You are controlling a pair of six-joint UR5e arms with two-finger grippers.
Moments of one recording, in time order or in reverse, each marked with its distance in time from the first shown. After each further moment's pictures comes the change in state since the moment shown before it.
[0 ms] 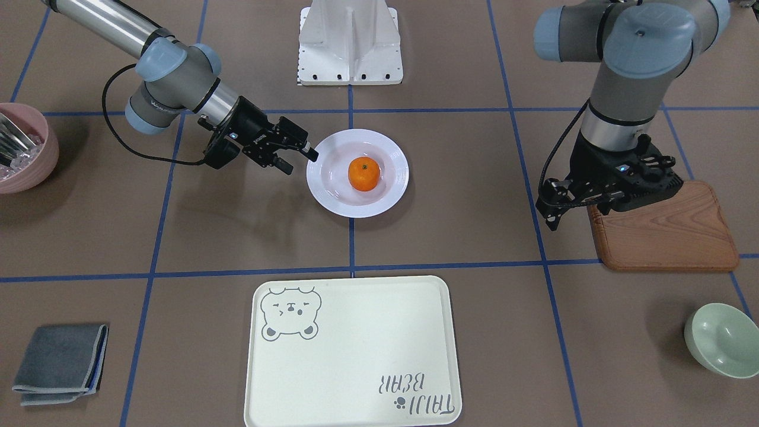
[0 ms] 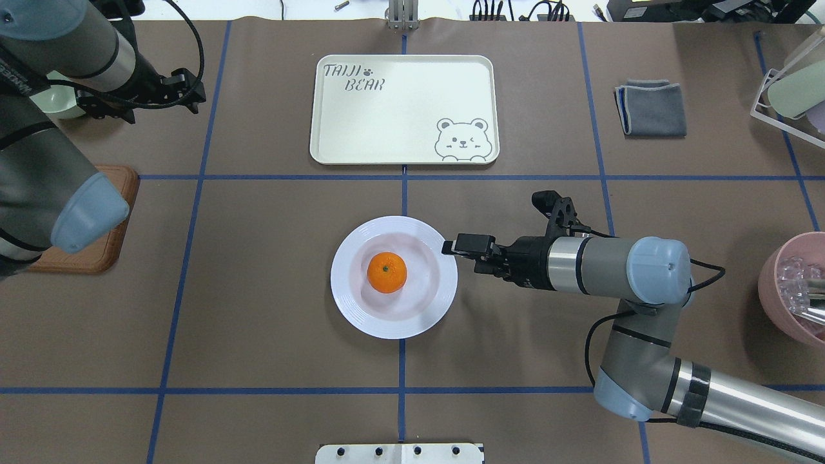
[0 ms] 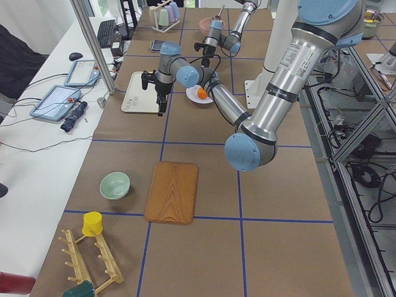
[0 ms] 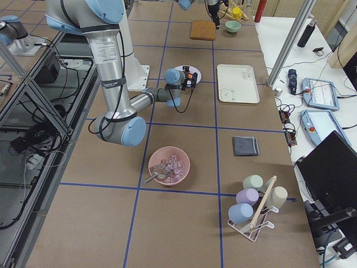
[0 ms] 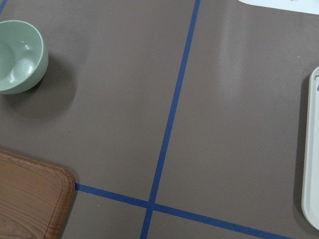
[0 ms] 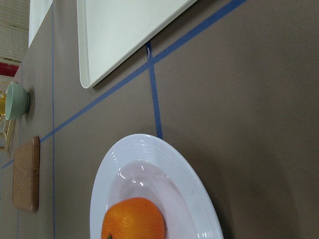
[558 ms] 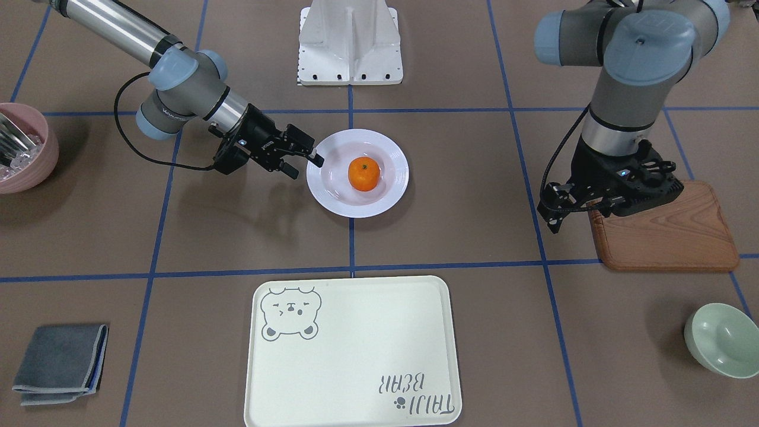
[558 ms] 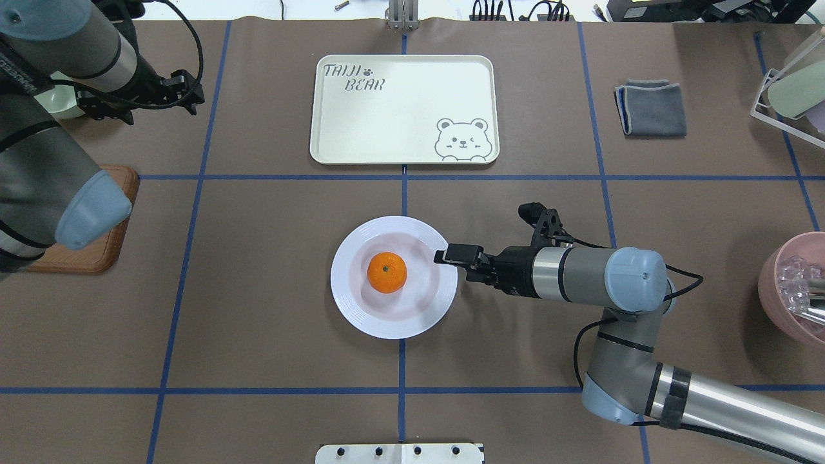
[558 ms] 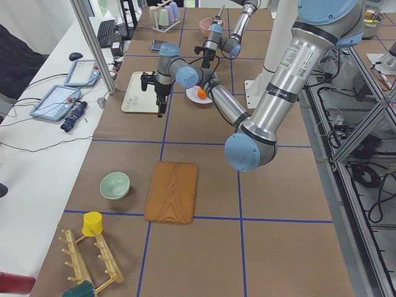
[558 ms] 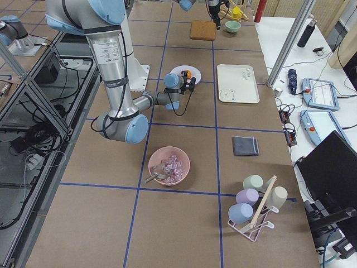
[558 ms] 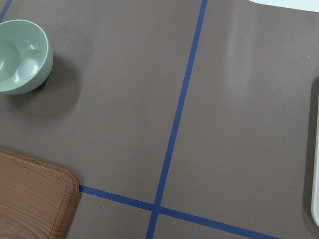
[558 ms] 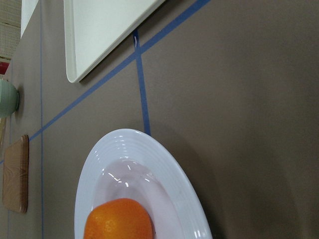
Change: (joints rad) left arm 0.000 -0.001 0.013 0.000 -0.001 0.001; right arm -0.017 0.038 -0.061 0.017 -0.008 0.007
